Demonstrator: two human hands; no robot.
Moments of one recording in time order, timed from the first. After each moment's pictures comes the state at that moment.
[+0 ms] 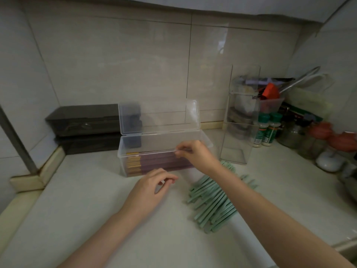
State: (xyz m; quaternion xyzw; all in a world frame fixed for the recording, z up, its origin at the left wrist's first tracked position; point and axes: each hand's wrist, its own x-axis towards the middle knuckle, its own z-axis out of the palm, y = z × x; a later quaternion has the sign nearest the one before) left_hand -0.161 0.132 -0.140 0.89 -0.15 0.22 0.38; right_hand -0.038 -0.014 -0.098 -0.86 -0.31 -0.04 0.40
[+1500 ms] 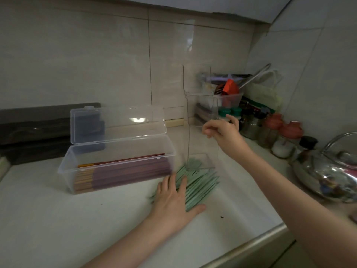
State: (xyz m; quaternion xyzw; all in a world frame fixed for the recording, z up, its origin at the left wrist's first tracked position) left_hand -0.155 -0.001 -0.147 0.99 -0.10 0.03 0.11; right_hand -0.038 -0.166 -0.050 -0.90 -0.24 -0.26 0.25
